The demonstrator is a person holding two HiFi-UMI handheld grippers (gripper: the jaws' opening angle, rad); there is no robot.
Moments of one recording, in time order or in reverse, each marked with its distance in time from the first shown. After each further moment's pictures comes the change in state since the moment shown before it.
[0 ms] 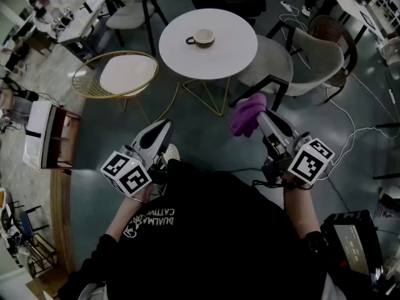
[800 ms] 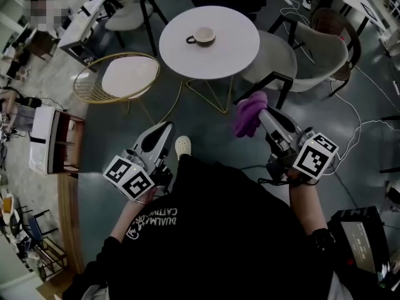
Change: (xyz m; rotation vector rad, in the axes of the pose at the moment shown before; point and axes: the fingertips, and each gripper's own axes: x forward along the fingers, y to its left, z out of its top) left arm 0.005 0.005 0.002 0.053 -0.005 -0.032; right arm 0.009 -0.012 -0.002 0.043 0.008 0.017
